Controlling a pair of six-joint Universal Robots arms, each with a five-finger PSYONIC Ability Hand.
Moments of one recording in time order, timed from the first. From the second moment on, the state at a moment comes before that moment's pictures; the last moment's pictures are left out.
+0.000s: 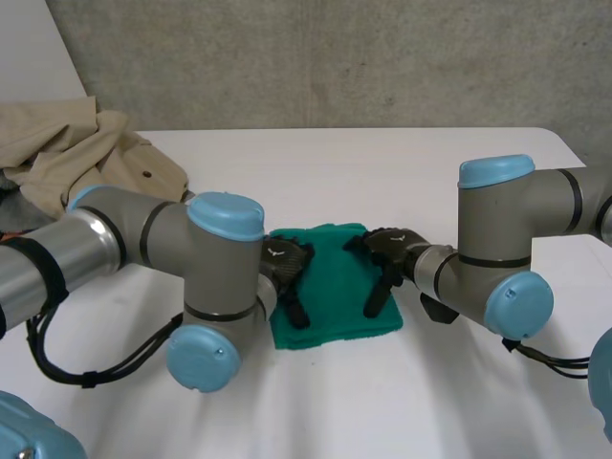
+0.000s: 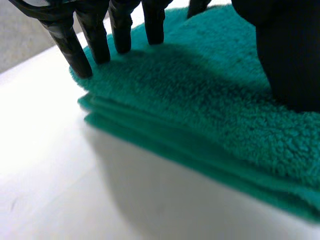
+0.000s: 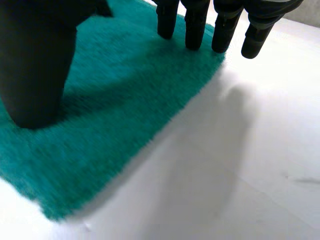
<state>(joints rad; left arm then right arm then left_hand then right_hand) 4.02 -2.41 -1.06 2.97 -1.70 3.29 2.03 -0.73 1.03 0.29 1.35 2.96 0.20 0.20 0.21 0.20 0.04 0.22 0.21 0.21 0.21 0.04</state>
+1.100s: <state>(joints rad) 4.19 -1.93 -1.24 3.03 -0.92 3.24 2.05 -0.94 1.46 -0.31 1.58 3.12 0.20 0.20 0.21 0.20 0.04 0.98 1.12 1.12 1.19 0.93</state>
